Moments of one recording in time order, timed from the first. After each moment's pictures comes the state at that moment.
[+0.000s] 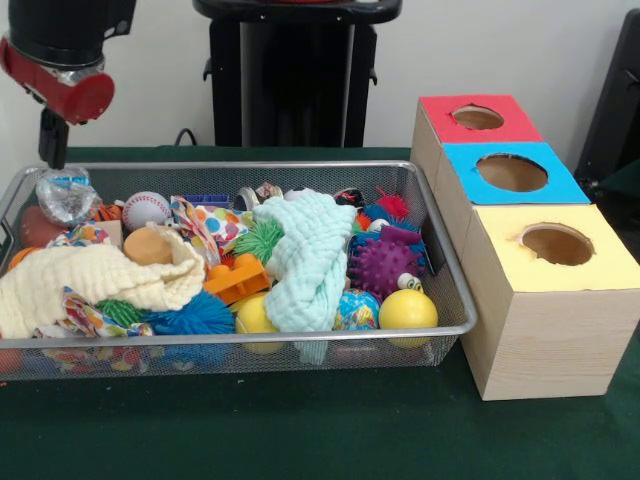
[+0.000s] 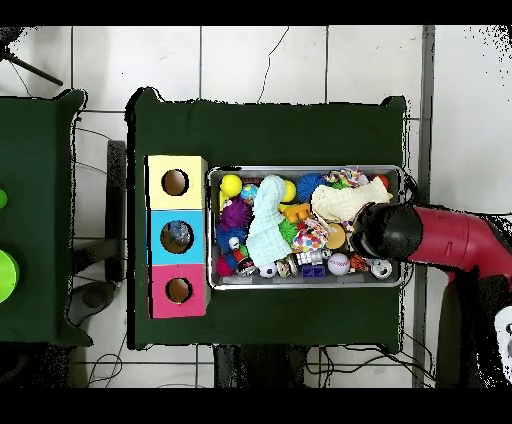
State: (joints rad) arm -0.61 -0.70 0.10 1.48 -0.53 0.75 2.24
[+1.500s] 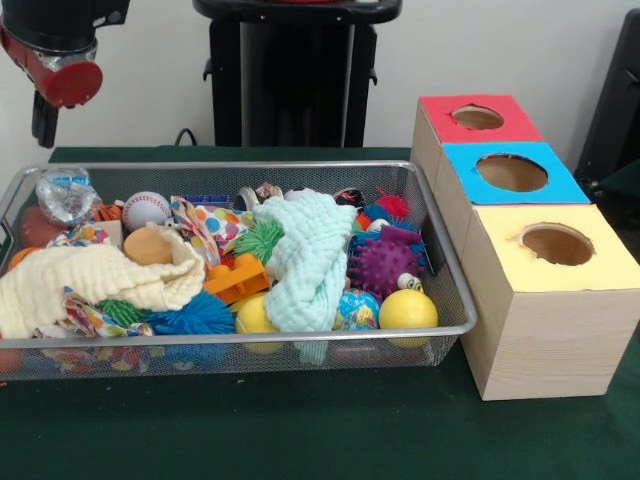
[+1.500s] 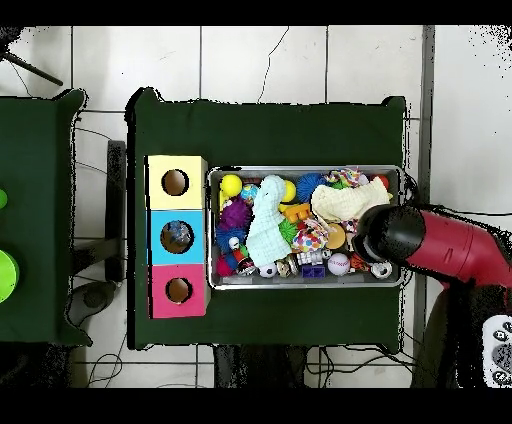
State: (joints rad) arm -0.46 -0.65 -0.17 1.44 -0.33 0.75 2.24
